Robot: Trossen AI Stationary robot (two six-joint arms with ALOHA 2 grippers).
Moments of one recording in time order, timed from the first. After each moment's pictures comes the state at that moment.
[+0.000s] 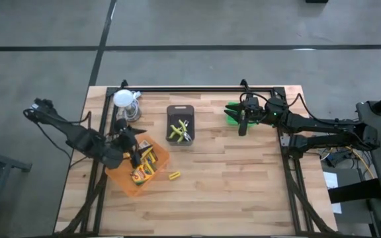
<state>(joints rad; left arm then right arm) -0.53 0.89 0.87 -0.75 -0.88 -0.52 -0.36 0.95 0.47 0.42 -0.09 0.16</state>
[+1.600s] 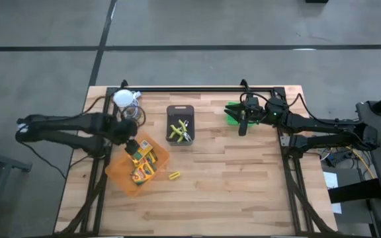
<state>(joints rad) 0.07 0.88 0.75 -1.16 -0.08 -0.79 -0.36 0.95 0.47 0.42 -0.09 0.16</state>
